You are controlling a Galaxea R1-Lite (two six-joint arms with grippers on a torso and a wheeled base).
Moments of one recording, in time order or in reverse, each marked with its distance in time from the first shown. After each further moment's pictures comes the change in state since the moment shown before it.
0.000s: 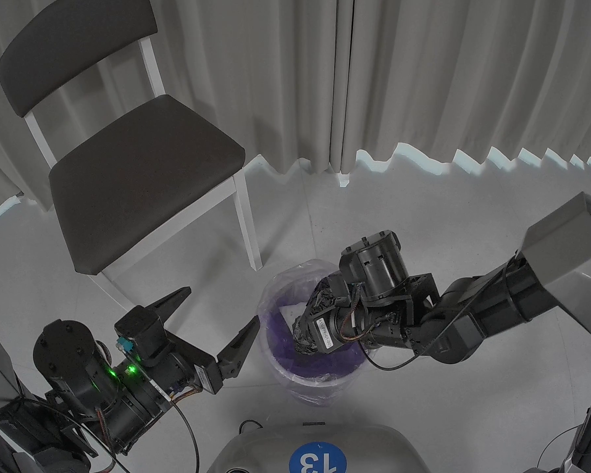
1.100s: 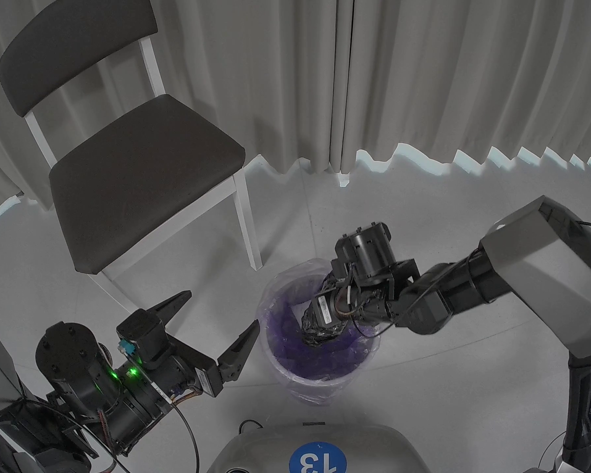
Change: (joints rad) left arm 0.000 0.010 0.006 0.000 -0.001 0.000; right arm -0.111 0.172 -0.261 0.087 0.012 0.034
